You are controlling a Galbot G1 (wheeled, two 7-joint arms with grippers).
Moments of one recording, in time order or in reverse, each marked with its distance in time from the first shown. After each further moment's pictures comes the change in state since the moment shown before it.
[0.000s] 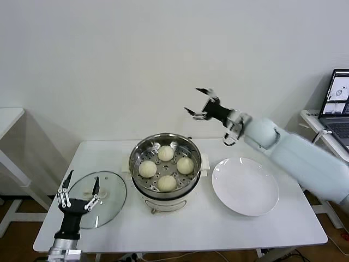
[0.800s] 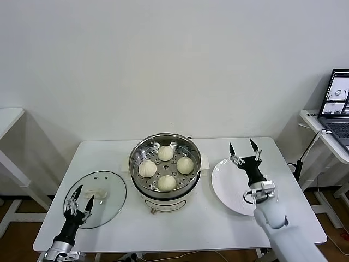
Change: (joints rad) left arm -0.090 0.041 -0.037 0.325 0.515 0.044 -0.030; right arm -0.882 0.278 0.767 0.046 -0.135 0.171 0.158
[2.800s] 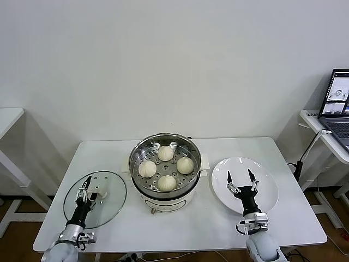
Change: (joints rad) left arm -0.226 -0.032 0.064 0.215 0.195 0.100 -0.035; right arm -0.175 0.158 0.099 -0.026 -0.140 0.045 -0.011
